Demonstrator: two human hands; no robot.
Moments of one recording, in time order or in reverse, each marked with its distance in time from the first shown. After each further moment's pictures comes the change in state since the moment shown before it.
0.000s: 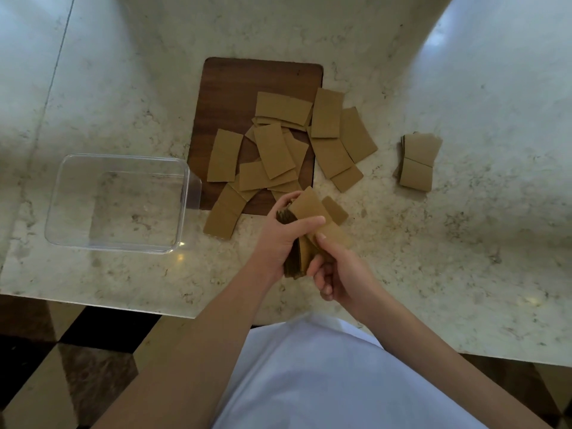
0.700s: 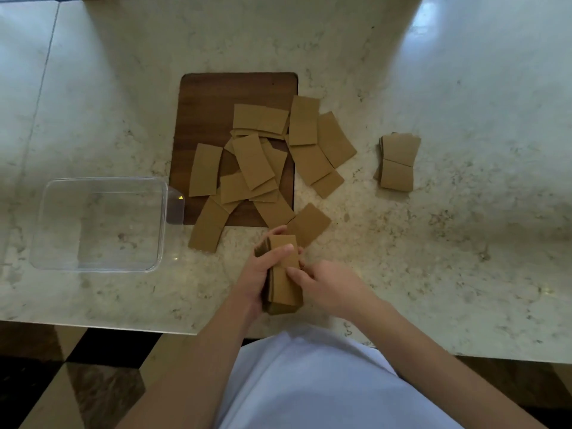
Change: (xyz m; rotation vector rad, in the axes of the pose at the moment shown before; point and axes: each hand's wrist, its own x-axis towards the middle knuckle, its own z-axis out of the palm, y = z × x) left_hand -0.011 -0.033 -0.012 -0.132 -0.012 -0.236; right_hand 0.010 -0.004 -0.021 -1.161 0.058 -0.201
